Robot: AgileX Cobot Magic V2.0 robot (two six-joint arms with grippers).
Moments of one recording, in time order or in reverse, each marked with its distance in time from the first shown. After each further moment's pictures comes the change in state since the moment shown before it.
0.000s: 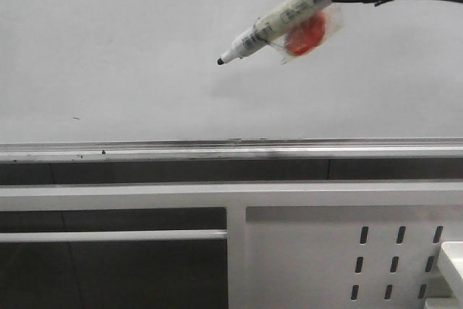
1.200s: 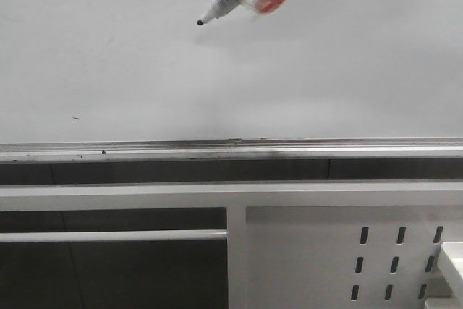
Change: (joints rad) left arm 0.000 -0.405 0.175 -0.007 0.055 -0.039; right arm 0.001 0.141 -0.115 0.005 -0.068 -0.002
